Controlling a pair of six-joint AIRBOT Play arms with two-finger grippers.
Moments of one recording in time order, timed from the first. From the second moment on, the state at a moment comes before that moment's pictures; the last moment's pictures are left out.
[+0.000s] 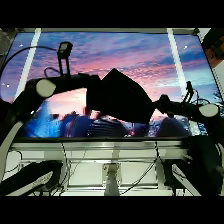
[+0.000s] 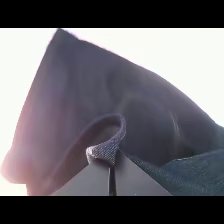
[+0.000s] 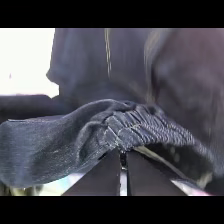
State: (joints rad) left arm -0.40 -1.17 1.15 1.10 -0.61 -1.39; right arm -0.11 -0.90 0.66 -0.73 0.91 1.59
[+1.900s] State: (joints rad) left arm -0.46 -1.02 1.32 1.10 -0.63 -1.27; right arm -0.40 -1.64 1.25 -0.85 1.36 1.24
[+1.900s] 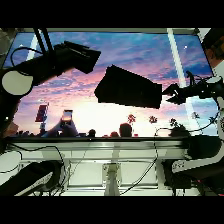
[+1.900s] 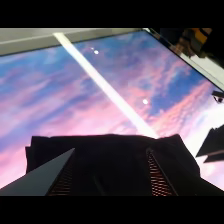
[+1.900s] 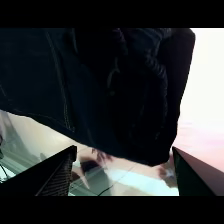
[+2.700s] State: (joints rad) left arm -0.46 -1.01 1.32 1.10 -0.68 -1.27; right arm -0.27 -1.81 1.28 -0.87 1.30 1.26
